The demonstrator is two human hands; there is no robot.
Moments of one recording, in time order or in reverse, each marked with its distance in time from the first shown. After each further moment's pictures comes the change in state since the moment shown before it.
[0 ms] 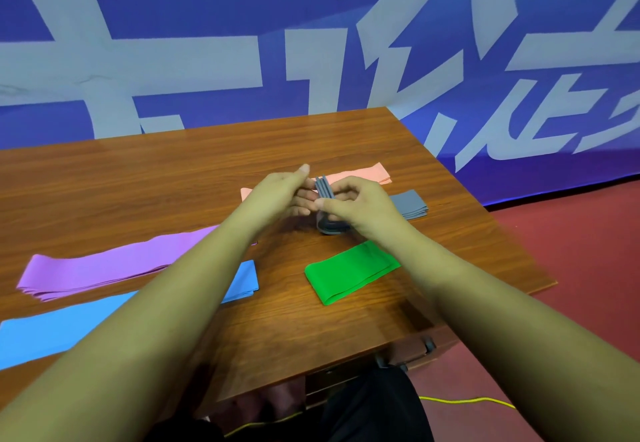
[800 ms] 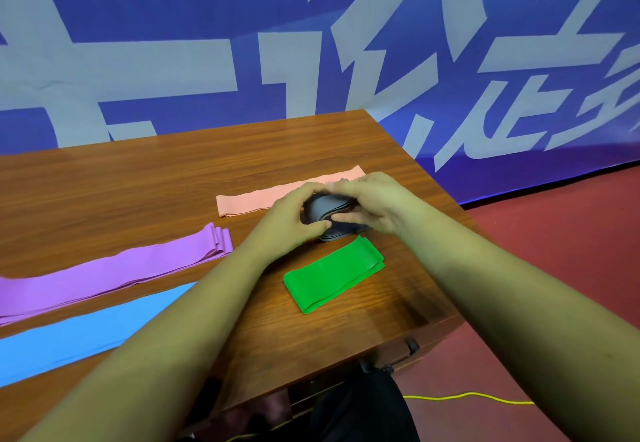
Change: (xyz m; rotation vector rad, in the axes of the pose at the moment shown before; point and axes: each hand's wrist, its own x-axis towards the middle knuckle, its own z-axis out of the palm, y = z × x) left_hand 0.015 -0.040 0.029 0.630 -0.100 0.563; right_hand 0.010 -0.021 -0.047 0.372 0.012 0.409
